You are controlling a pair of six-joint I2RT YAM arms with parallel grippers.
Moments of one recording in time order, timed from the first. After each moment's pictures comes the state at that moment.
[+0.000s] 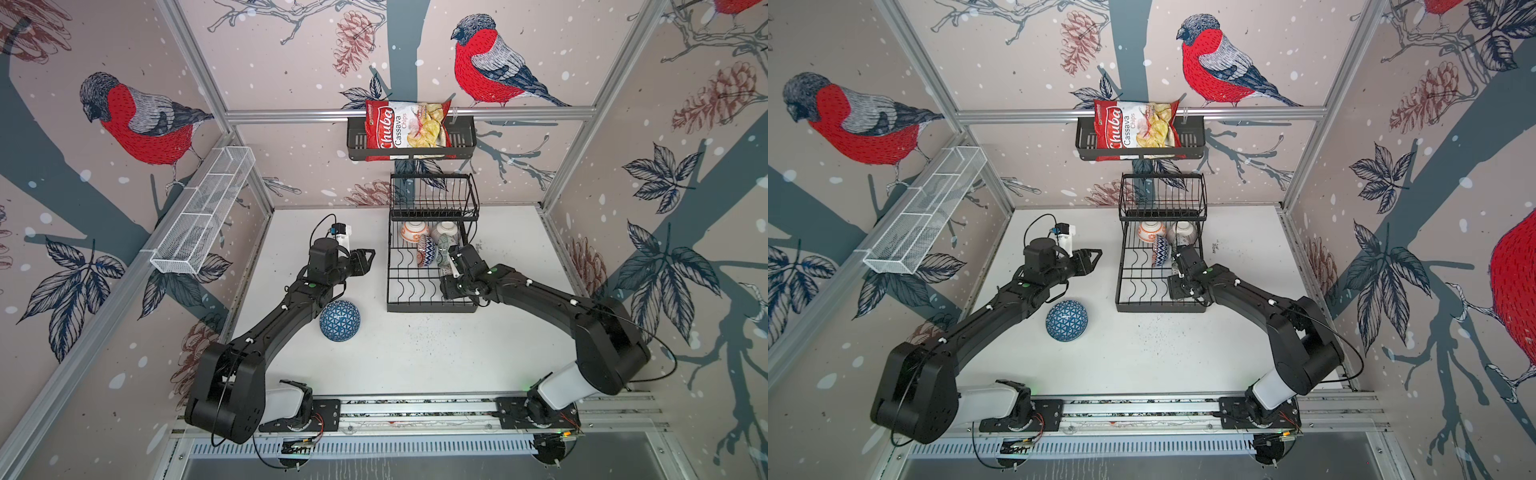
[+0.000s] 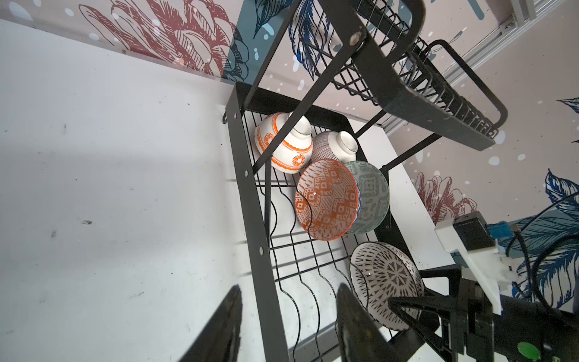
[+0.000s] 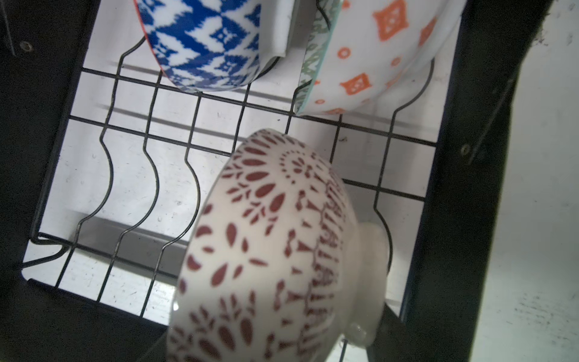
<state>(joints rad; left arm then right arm) -0.30 1.31 0.79 0.10 0.31 -0.47 0.63 1.56 0.99 -0.47 0.08 0.30</state>
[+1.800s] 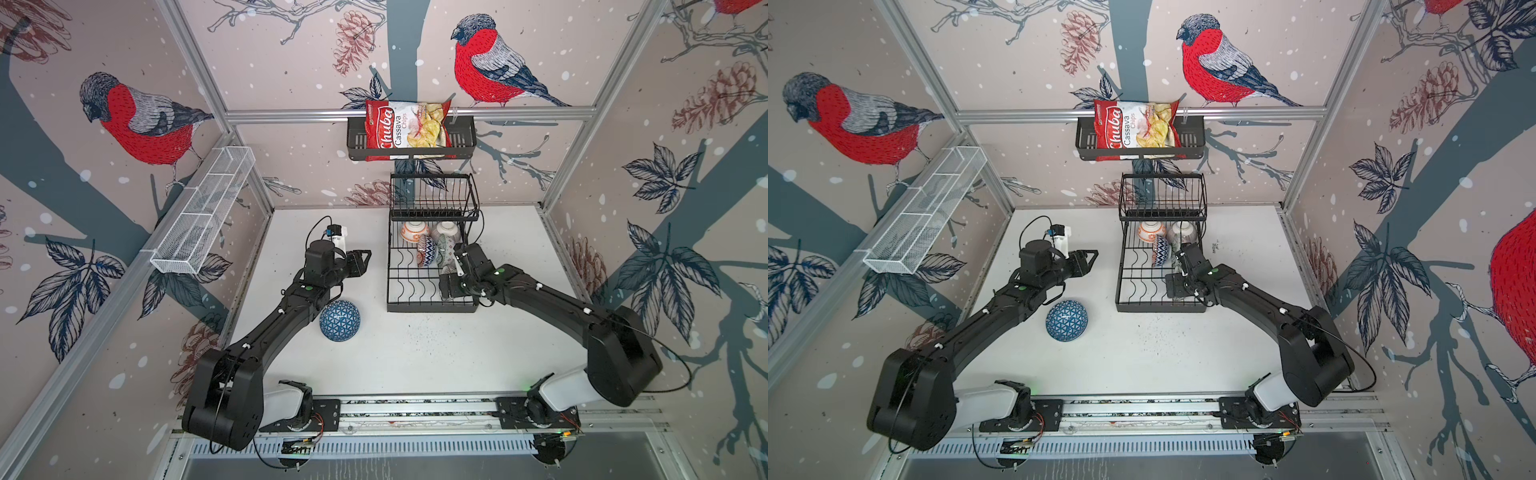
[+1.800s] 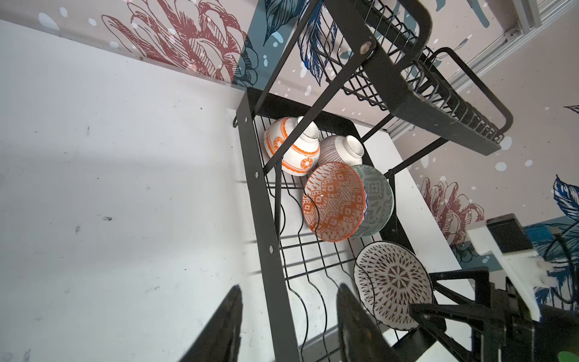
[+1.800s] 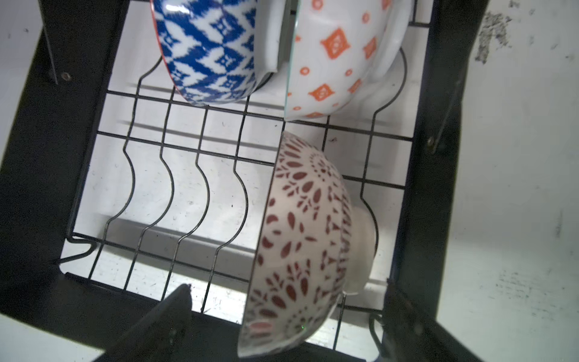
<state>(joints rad) -0.28 1.28 0.77 0.08 0.29 -0.47 0.63 1.47 1.00 -0.51 0.09 0.34</state>
